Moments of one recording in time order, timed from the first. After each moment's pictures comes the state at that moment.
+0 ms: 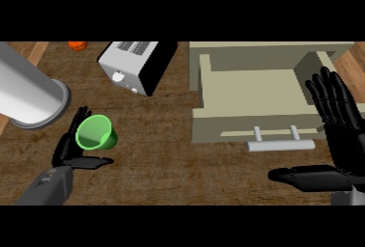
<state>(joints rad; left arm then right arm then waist) -0.52 0.29 0.30 -0.18 -0.02 -0.33 -0.95 -0.09 -0.13 -0.08 -1.94 0.00 0.16 -0.02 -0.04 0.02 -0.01</state>
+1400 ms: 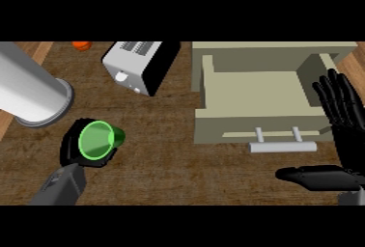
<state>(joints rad) -0.49 0.20 0.39 -0.31 0.12 -0.40 -0.99 -0.07 -0.15 -0.12 -1.92 -0.02 0.18 -0.03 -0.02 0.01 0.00</state>
